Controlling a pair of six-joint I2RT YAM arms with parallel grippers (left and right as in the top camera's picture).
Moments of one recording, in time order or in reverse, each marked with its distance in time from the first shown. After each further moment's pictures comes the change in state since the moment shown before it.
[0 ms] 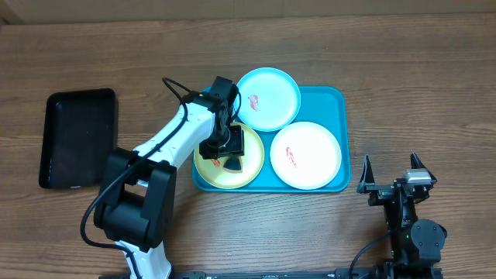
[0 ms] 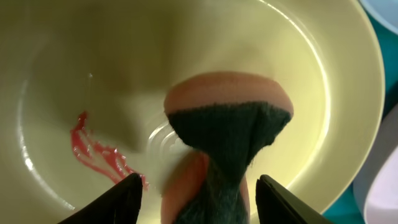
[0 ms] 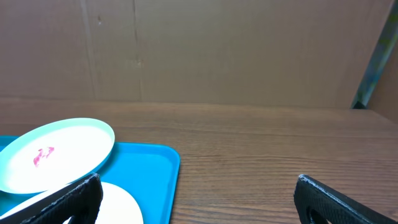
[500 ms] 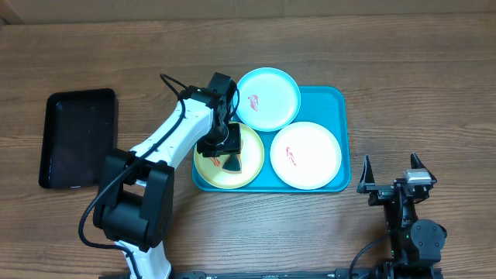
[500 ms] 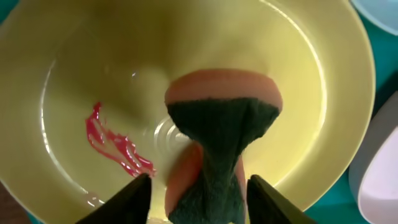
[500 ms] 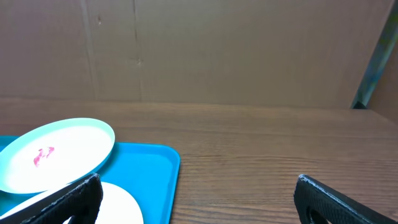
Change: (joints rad) left arm 0.006 0.000 0.033 -0.051 -0.003 0.009; right arm 0.000 0.000 0.000 0.000 0.000 0.000
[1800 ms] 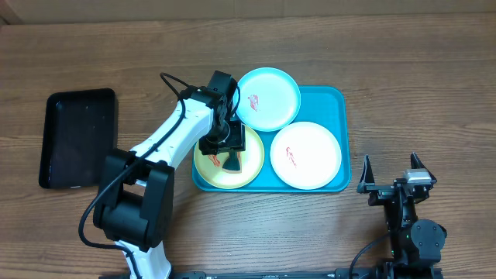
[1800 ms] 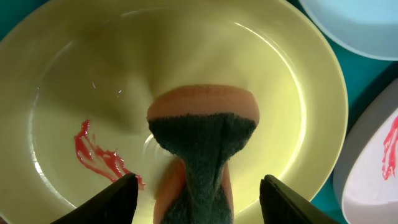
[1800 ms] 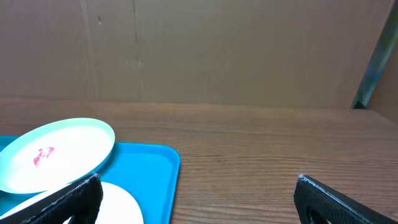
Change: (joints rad) left arm -0.002 0.000 0.000 0.040 0.016 -0.001; right arm 0.000 0.000 0.000 0.001 0.000 0.000
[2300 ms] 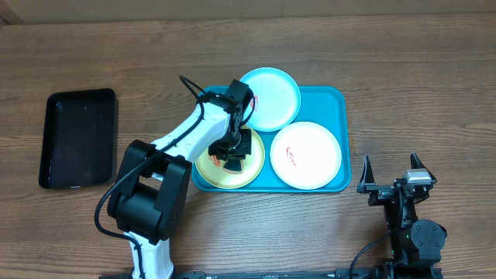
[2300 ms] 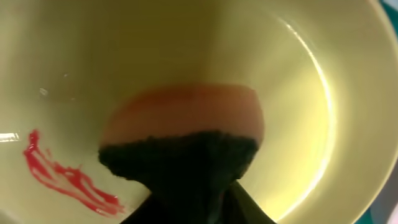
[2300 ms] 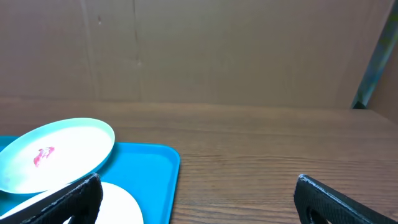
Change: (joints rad) left arm -0.077 0.072 0.000 0.016 -0.066 -0.019; right arm 0.000 0.000 0.000 -0.001 0.000 -0.001
